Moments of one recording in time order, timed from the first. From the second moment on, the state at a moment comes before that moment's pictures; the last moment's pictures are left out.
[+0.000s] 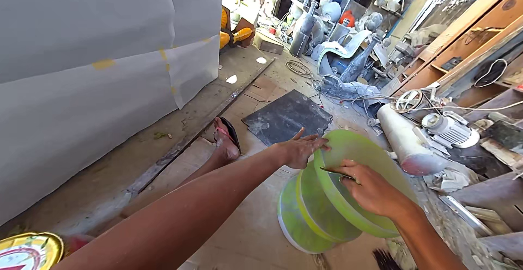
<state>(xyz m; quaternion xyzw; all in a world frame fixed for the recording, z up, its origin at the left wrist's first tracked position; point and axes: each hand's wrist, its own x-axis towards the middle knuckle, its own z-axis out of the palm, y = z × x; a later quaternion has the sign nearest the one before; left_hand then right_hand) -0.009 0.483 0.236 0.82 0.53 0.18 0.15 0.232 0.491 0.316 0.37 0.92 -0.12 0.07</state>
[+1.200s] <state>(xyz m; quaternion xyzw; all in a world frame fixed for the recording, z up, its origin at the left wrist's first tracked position) 0.004 0.478 0.232 0.80 0.55 0.19 0.13 0.268 0.498 0.327 0.33 0.94 -0.03 0.04</state>
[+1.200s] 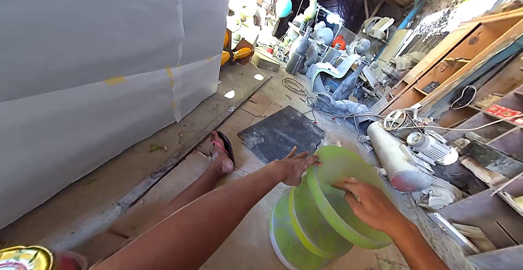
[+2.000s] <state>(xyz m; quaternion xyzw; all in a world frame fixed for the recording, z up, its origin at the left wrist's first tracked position) 0.003 0.467 0.250 0.79 0.56 0.17 0.18 0.256 0.489 0.339 0.31 0.94 -0.08 0.14</state>
